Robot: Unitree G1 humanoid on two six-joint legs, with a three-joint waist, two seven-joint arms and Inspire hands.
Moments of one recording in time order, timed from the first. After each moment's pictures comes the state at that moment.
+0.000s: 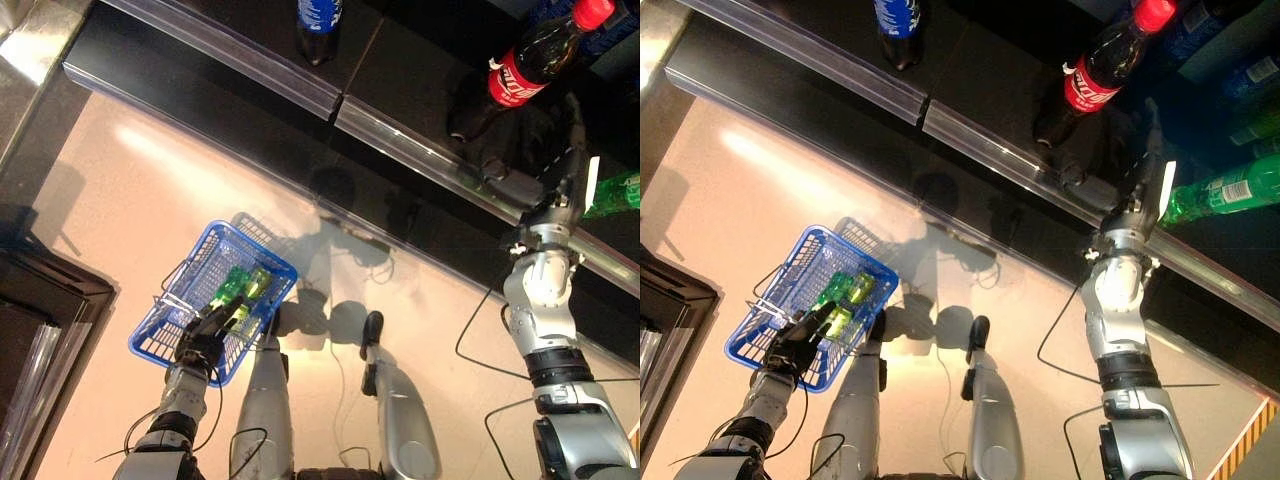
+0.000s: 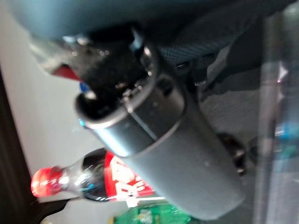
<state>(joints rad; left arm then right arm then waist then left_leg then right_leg) -0.33 0.32 0.09 1.06 -1.06 -0.11 -0.15 -0.56 -0.50 -0.02 0.43 0.43 -0.40 -0.28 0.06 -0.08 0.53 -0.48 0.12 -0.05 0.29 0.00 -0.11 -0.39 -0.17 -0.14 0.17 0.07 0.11</state>
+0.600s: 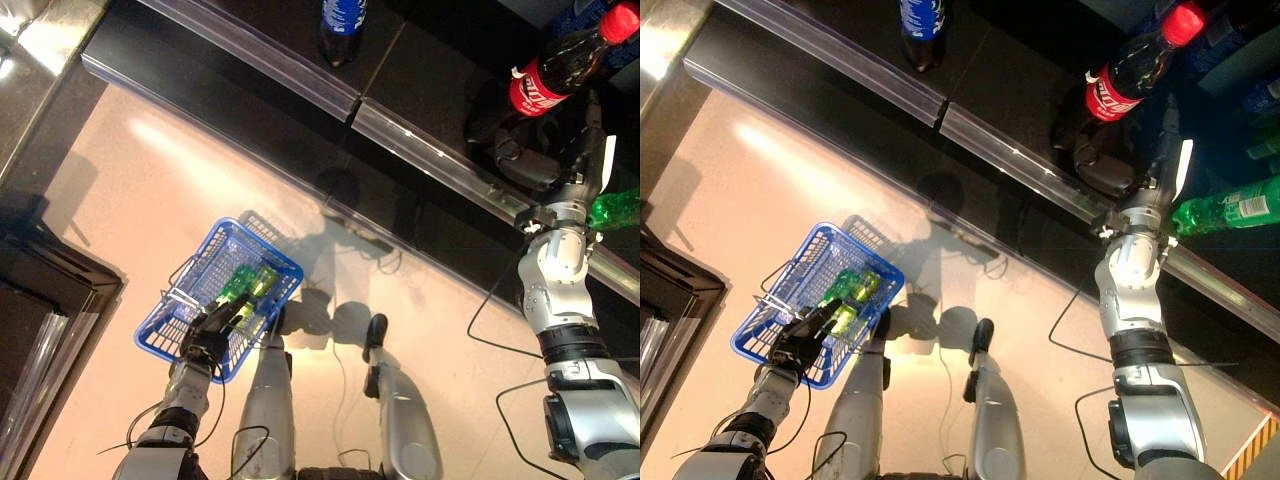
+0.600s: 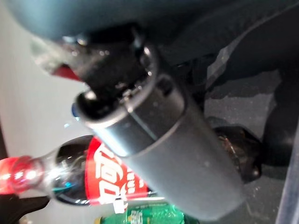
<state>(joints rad) -0.35 0.33 0.05 1.06 -1.06 -0.10 -0.15 -0.67 -0.56 -0.02 0.57 0.44 -0.34 -0.28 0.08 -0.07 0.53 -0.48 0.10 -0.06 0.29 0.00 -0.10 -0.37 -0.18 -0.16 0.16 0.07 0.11</state>
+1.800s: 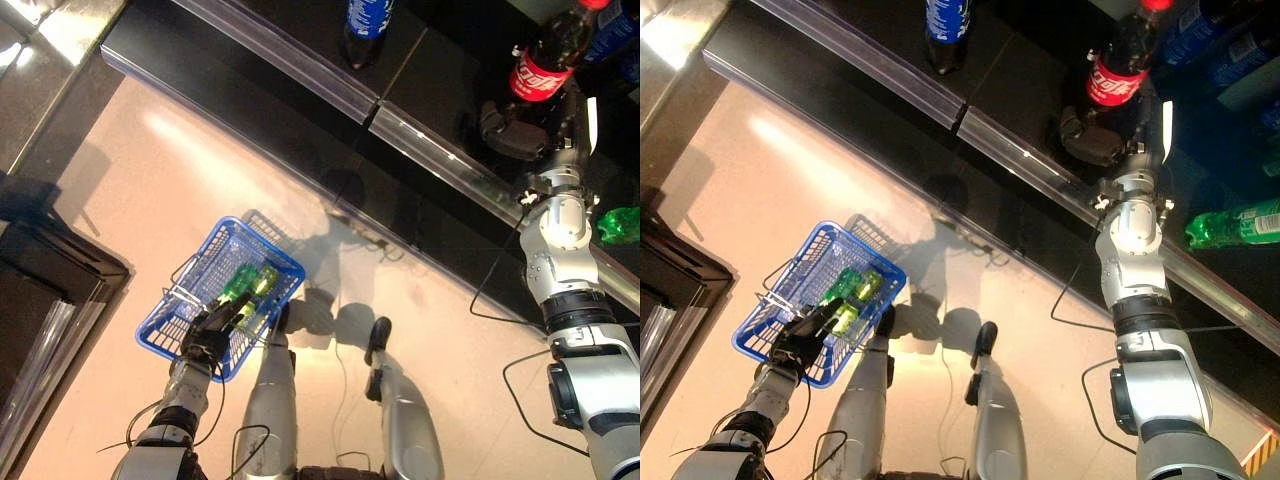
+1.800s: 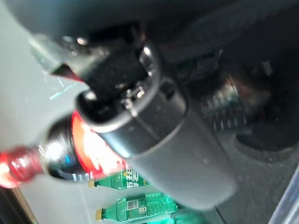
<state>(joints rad) -0.35 0.33 0.04 1.06 -1.06 -0.09 -0.17 -0.83 -0.60 0.08 0.67 0.48 -0.29 -0.15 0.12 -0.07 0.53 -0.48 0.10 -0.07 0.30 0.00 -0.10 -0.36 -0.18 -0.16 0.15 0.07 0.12</state>
